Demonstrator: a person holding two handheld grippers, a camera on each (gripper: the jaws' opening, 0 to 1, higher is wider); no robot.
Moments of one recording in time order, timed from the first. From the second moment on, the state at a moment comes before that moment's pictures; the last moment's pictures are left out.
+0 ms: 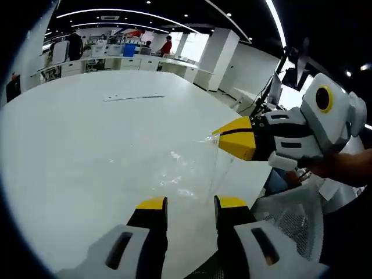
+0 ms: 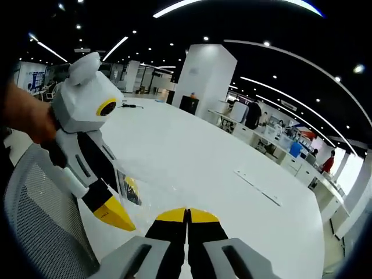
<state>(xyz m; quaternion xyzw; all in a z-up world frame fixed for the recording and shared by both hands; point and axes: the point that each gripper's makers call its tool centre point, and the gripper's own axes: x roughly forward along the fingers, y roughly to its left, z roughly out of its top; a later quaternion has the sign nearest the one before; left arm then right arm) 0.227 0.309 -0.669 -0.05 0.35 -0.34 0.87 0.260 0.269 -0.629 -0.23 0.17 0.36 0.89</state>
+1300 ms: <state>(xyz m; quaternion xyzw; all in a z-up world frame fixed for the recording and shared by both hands) 0.195 0.351 -0.631 0.05 0.26 -0.40 0.88 0.306 0.269 -0.717 -0.36 0.24 0.36 0.83</state>
